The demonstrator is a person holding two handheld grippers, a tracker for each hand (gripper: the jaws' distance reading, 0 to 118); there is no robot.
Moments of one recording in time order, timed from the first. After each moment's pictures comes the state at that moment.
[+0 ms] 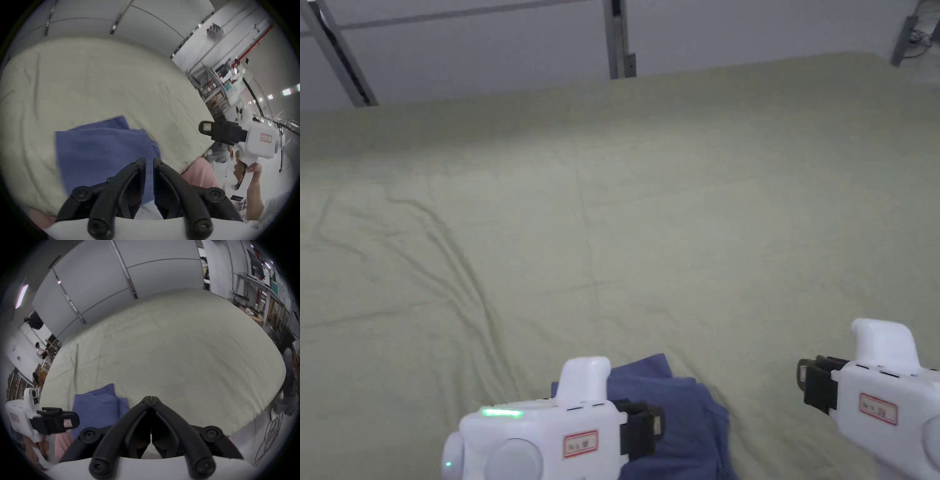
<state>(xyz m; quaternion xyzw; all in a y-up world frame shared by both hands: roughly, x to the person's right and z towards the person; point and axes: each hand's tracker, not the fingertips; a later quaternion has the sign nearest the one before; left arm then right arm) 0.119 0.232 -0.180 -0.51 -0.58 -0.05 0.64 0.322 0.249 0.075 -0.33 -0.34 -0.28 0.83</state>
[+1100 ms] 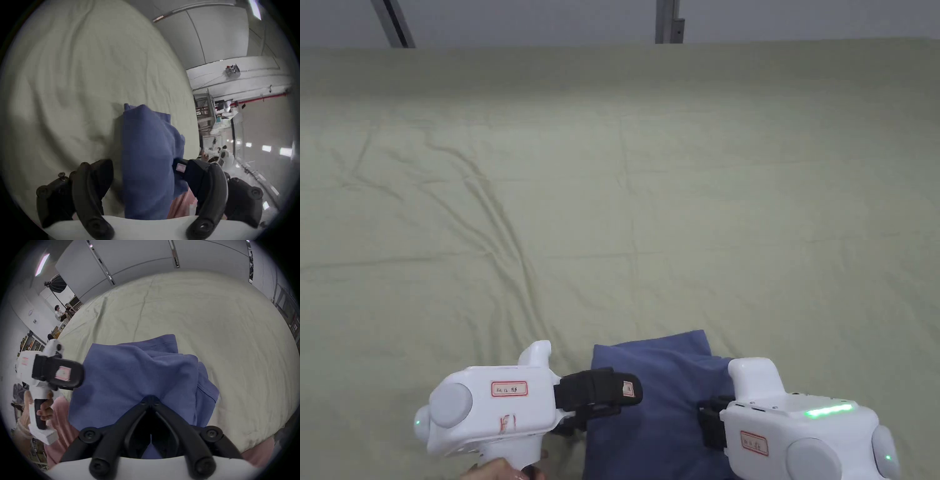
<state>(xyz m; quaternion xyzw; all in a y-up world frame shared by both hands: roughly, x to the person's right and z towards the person) 0.077 0.112 -0.284 -0.65 -0.52 0.14 0.53 0.253 0.159 -0.029 -0.44 -0.18 -0.26 0.84</state>
